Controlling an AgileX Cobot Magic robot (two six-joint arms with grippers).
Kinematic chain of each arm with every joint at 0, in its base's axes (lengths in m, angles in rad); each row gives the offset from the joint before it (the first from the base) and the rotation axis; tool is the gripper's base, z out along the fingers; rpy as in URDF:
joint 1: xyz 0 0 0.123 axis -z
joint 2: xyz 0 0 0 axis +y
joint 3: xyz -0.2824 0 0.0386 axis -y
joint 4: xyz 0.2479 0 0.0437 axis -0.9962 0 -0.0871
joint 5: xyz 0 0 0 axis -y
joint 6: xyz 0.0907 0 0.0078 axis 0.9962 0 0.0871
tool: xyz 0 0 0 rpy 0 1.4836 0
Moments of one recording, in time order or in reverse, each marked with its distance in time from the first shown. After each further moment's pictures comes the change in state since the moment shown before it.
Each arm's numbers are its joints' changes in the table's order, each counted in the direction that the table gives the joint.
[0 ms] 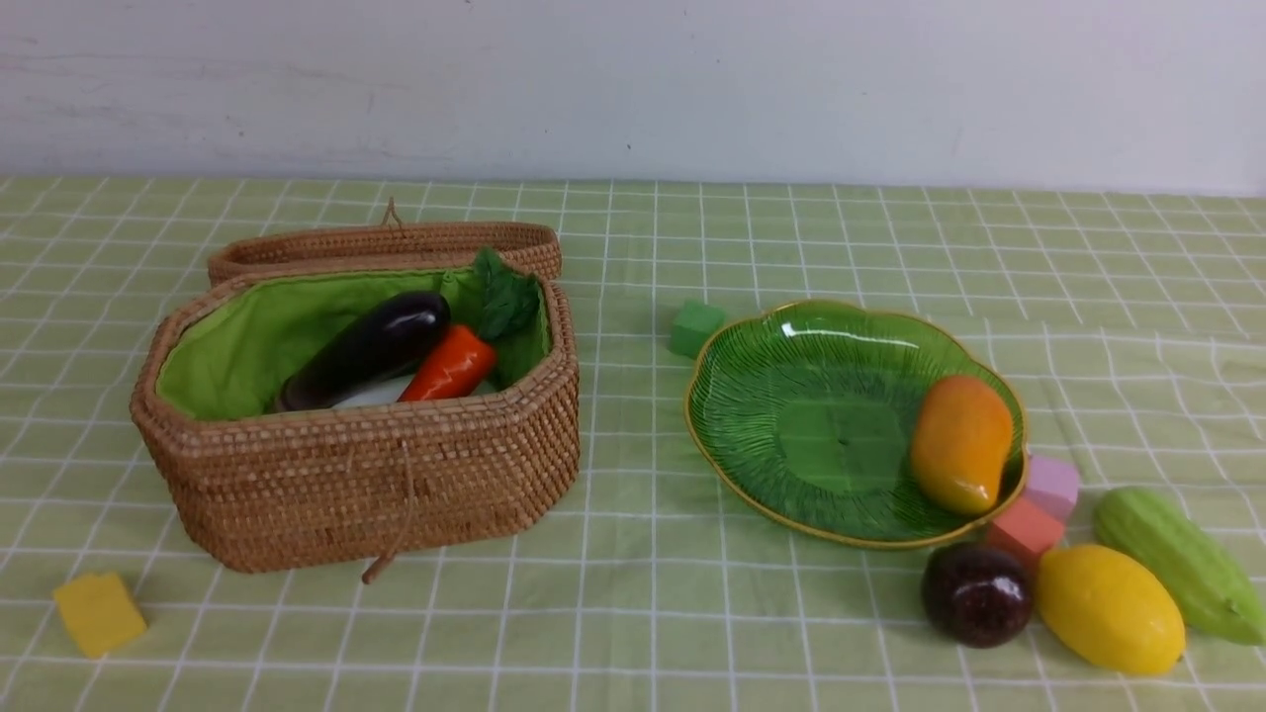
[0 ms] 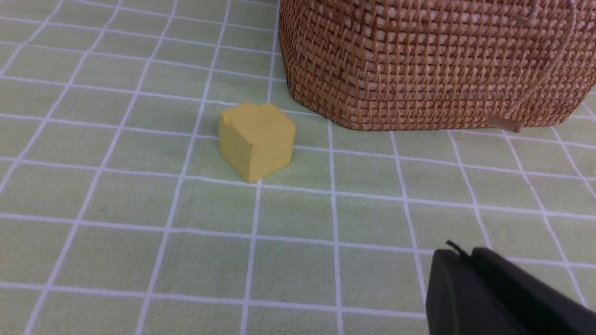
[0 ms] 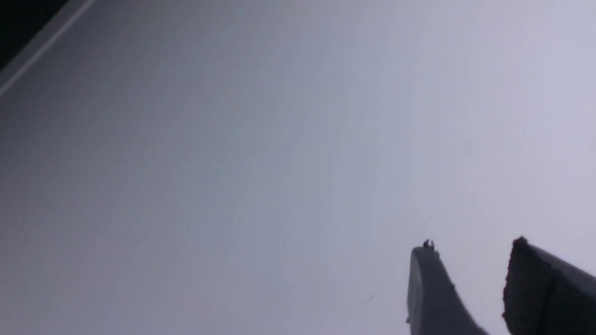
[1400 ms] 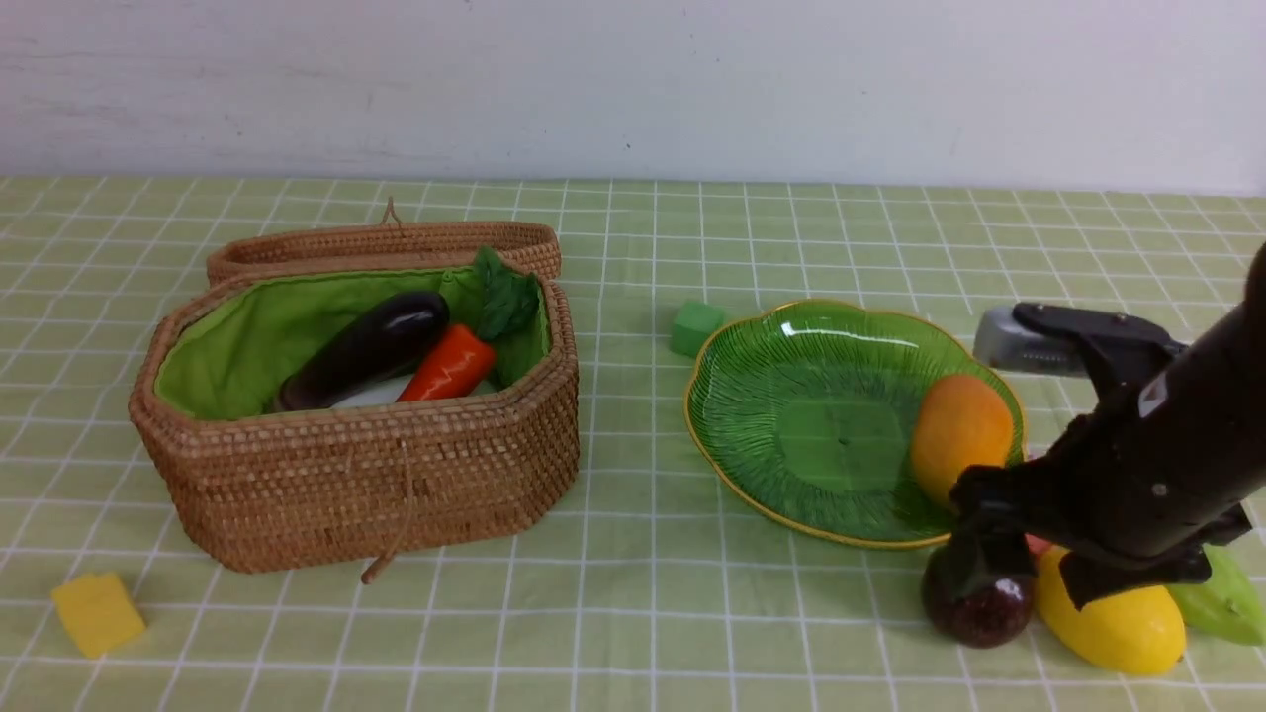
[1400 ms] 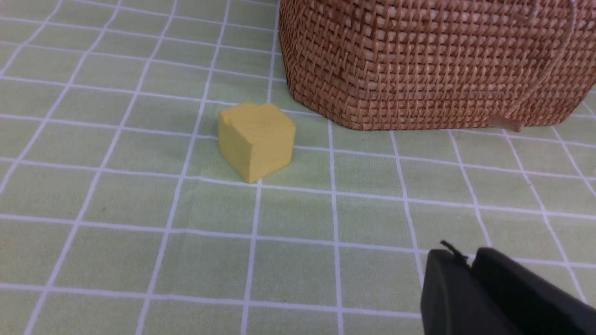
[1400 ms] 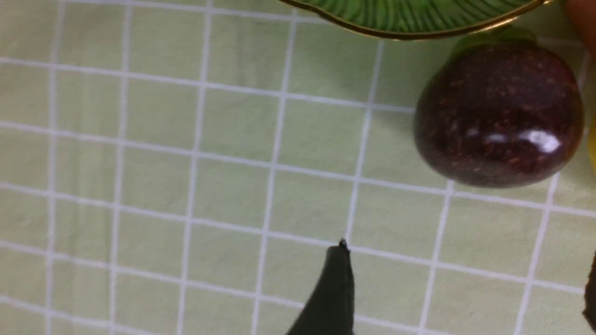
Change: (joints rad) right arm -0.248 1.440 0.523 -0.400 -1.063 -0.634; left arm 0.000 0.000 0.000 -0.002 -0.001 0.000
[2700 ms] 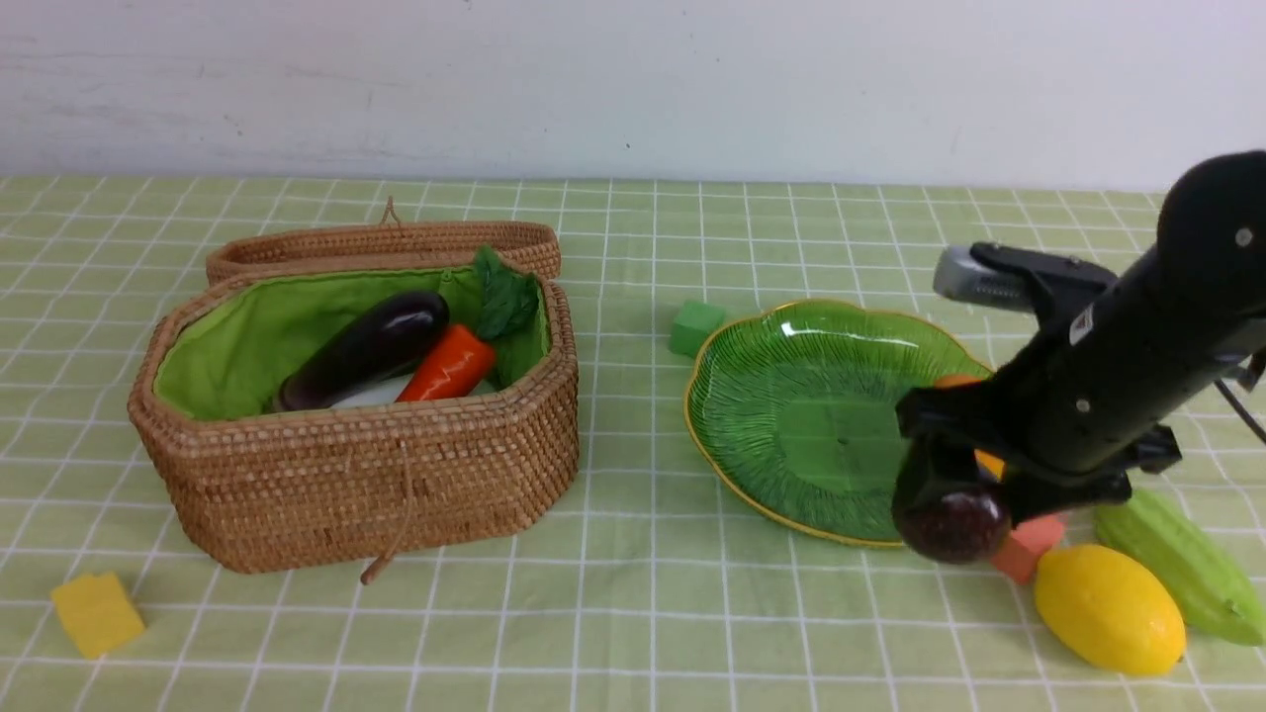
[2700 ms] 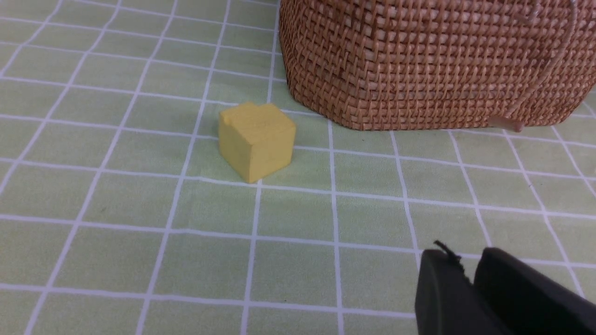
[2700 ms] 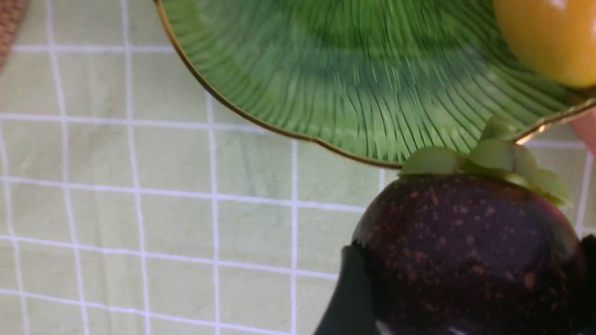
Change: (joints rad) right arm 0.000 0.114 0.198 -0.015 0.013 0.053; left arm 0.000 0.000 0.000 0.000 0.000 0.000
